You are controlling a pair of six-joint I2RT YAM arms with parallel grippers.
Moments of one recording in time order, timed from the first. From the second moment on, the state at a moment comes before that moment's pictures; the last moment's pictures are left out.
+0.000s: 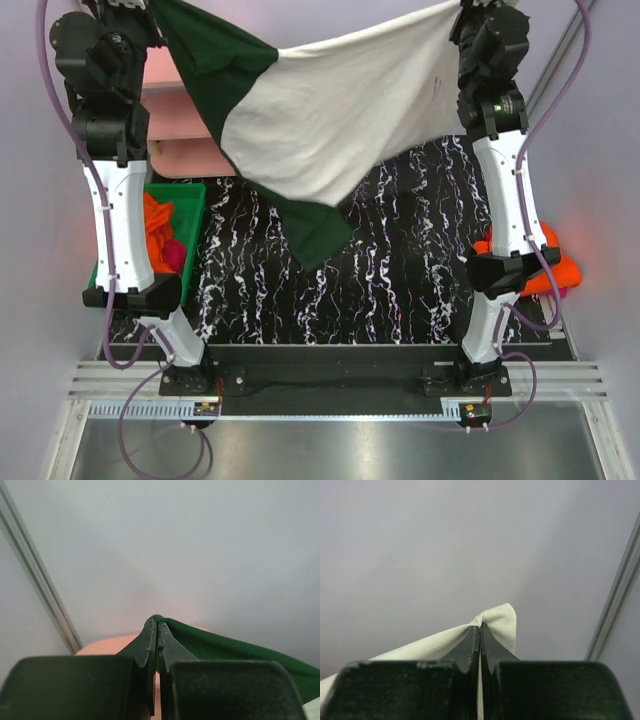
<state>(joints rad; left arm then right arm) -0.05 1.74 2.53 -0.44 0.02 0.14 0.24 1.95 2.51 -0.27 0.40 -0.06</state>
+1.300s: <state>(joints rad) -0.06 0.86 0.96 -0.54 0.09 0.17 0.24 1.07 0.93 -0.31 0.40 0.28</state>
